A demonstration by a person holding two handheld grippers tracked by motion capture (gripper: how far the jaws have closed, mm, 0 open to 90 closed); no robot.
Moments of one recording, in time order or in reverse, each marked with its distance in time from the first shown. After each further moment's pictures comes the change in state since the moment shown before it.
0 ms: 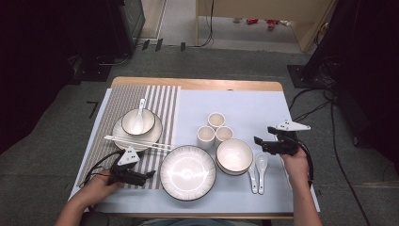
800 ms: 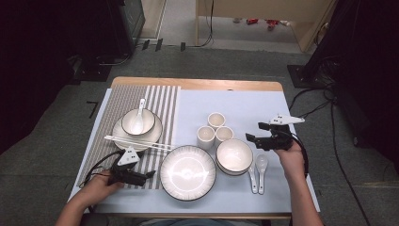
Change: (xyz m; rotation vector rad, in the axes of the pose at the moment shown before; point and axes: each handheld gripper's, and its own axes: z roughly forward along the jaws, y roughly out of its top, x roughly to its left) left arm 0.000 0.000 0.000 0.000 0.000 0.001; right arm 0.020 0.030 0.003 -0.004 0.109 -0.035
